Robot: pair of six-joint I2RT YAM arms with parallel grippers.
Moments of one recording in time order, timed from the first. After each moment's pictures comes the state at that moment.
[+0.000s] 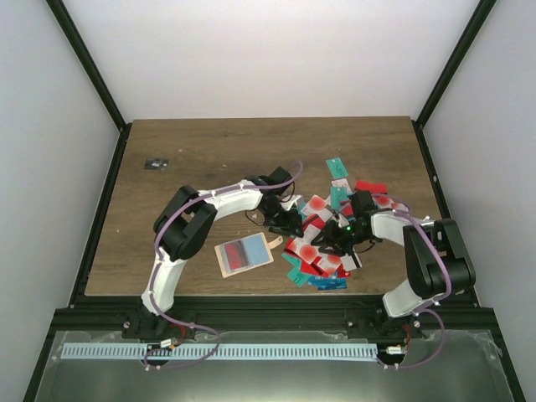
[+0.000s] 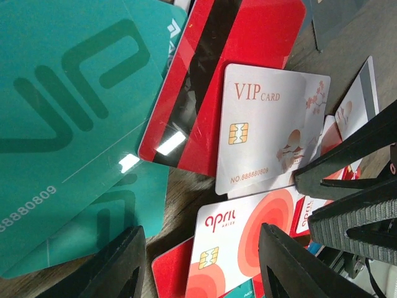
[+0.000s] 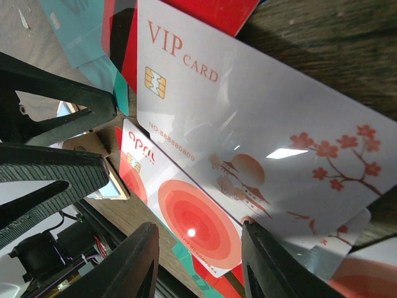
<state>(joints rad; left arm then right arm) -0.75 2.15 1.53 -0.67 0.59 -0.38 0.19 1.54 0.64 -0.45 -0.76 0.52</state>
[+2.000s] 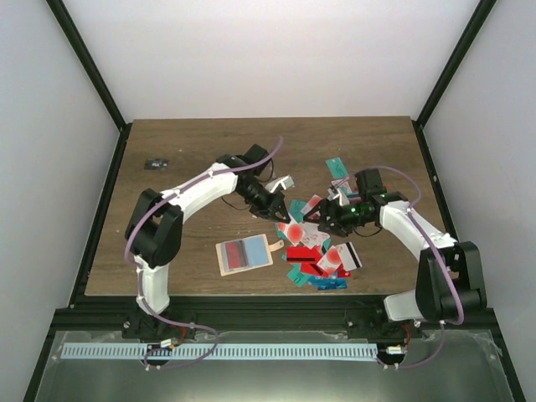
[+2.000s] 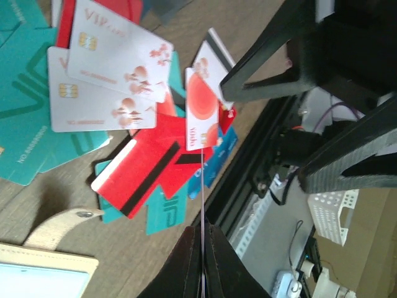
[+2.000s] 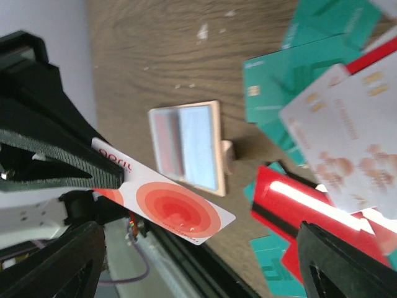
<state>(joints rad) -0.64 1.97 1.57 -0.91 0.83 -0.19 0.19 1.39 0.84 -0.62 -0.86 0.36</state>
